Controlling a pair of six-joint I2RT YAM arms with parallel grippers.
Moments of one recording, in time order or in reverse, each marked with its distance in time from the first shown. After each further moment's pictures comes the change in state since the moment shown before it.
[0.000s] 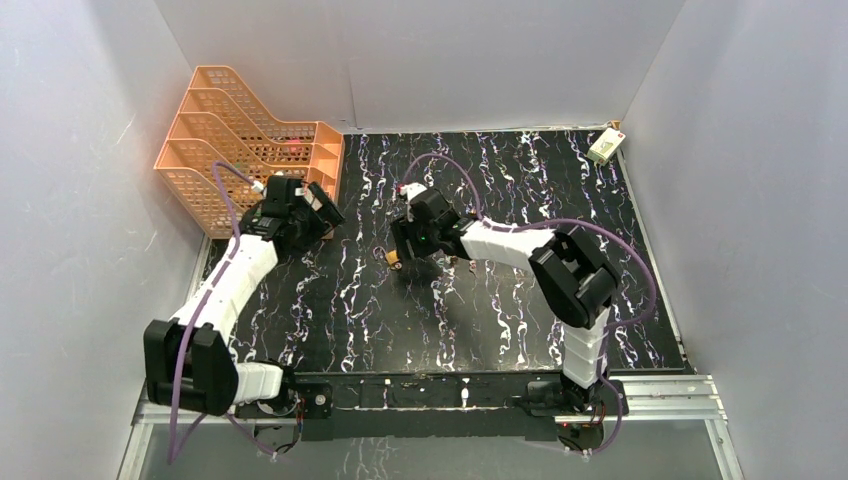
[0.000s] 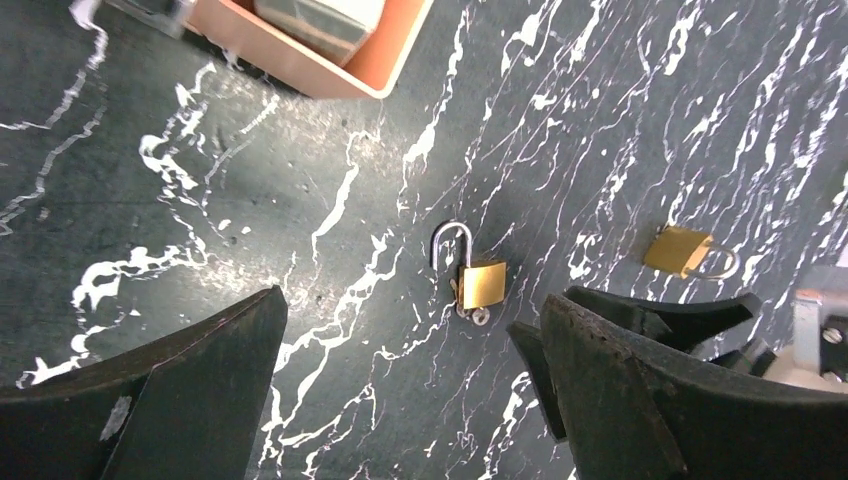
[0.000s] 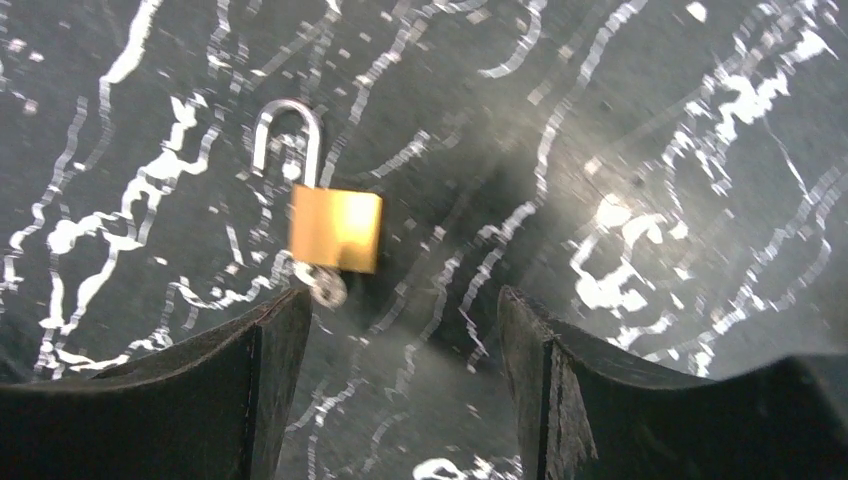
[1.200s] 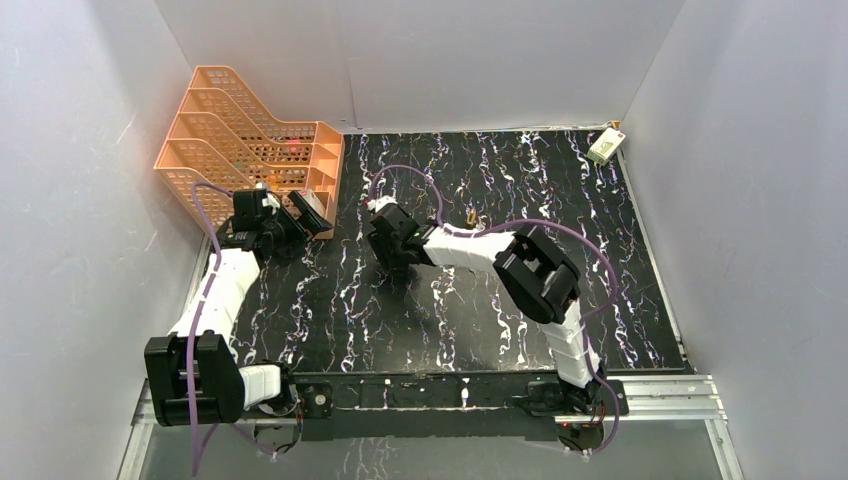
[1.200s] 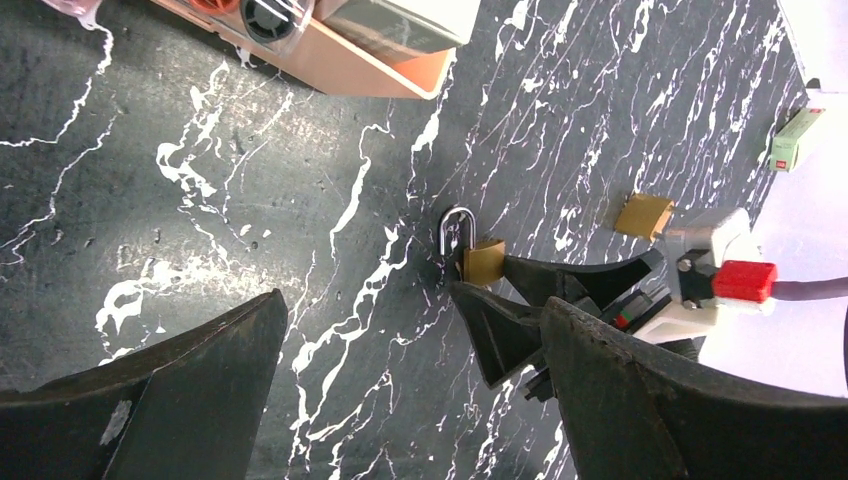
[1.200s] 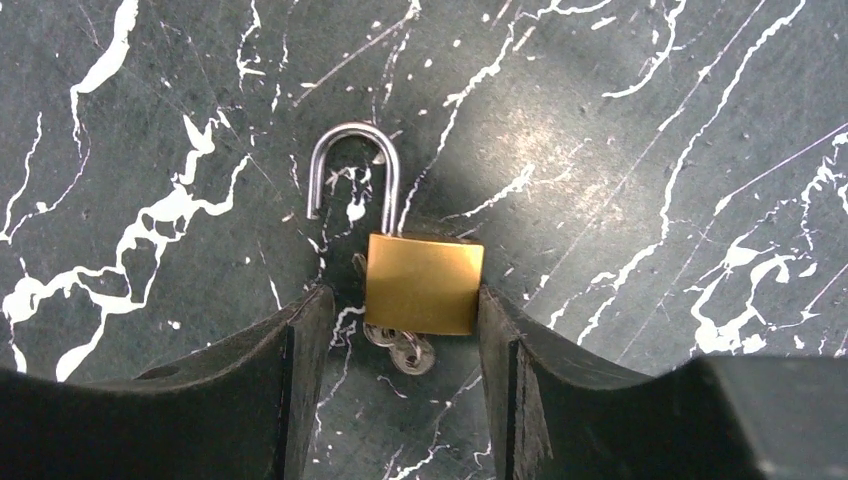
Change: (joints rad) left arm 0.232 -0.087 -0.135 0.095 0.315 0.116; right arm 0.142 0.199 0.248 -0.163 0.172 0.037
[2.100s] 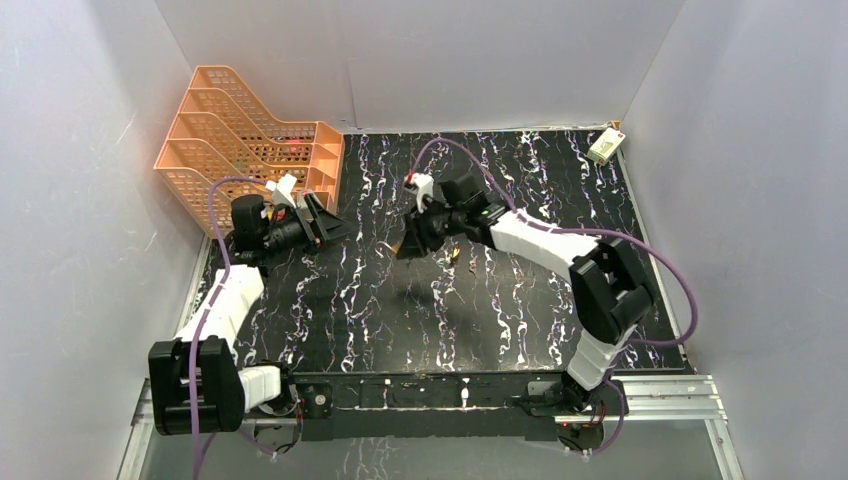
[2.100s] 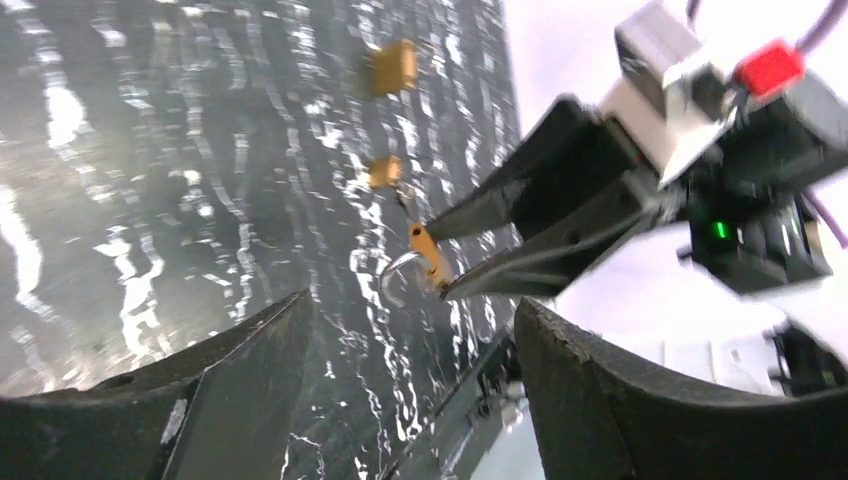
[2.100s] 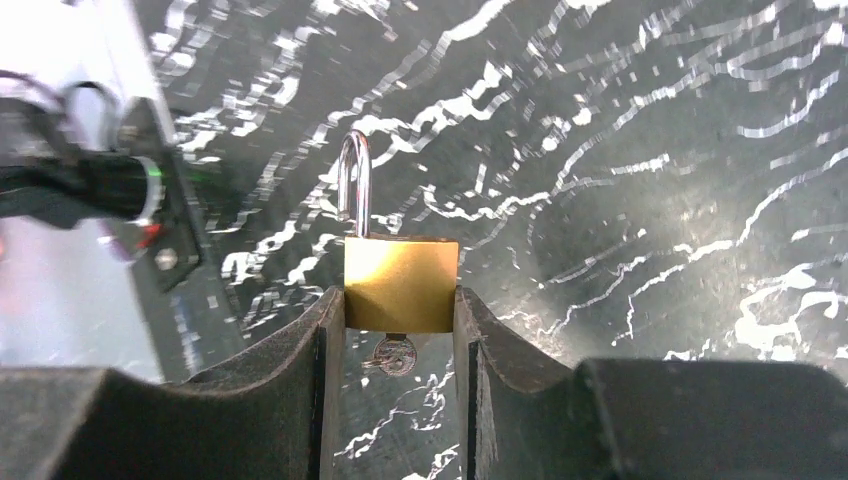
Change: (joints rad) left arm 0.010 -0.047 -0.145 0.367 0.536 0.031; right arm -0.193 -0.332 -0.249 0.101 -0.691 -0.145
